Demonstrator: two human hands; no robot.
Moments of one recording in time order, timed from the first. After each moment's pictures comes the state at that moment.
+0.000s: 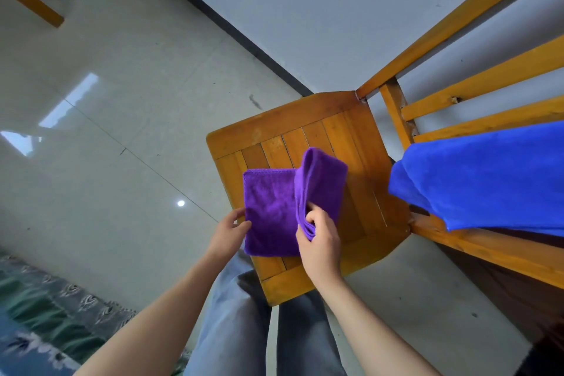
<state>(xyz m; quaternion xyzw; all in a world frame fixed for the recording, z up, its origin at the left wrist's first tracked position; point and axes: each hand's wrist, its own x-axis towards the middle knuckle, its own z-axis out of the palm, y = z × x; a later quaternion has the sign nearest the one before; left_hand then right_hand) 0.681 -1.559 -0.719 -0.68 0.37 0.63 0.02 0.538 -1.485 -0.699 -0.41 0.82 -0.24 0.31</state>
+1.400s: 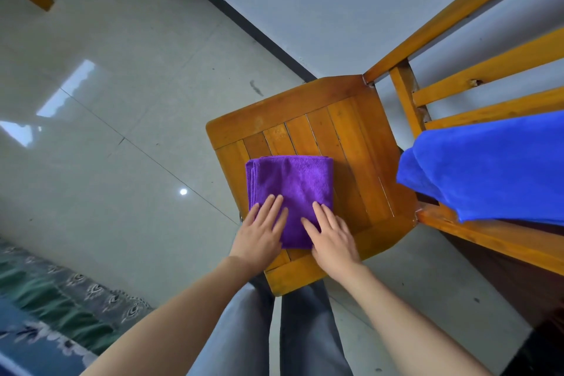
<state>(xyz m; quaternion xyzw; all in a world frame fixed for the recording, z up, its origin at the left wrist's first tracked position) 0.670 -1.520 -0.751 -0.38 0.89 0.21 0.16 0.507 -1.461 -0.737 -0.64 0.67 0.16 0.33</state>
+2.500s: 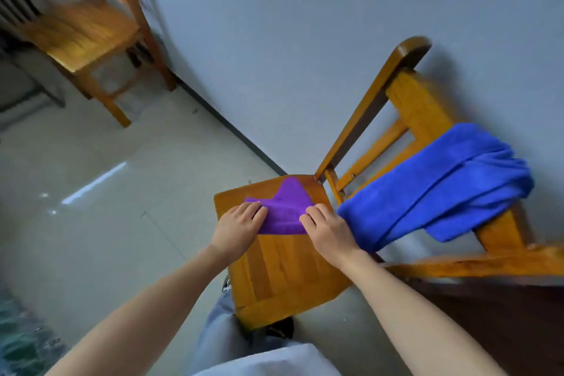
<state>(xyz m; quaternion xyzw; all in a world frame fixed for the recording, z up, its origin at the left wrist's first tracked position) 0.639 -1.561 -0.540 -0.35 0.93 0.05 -0.10 0.428 -1.502 -0.523 -0.82 0.56 -0.08 -0.05</state>
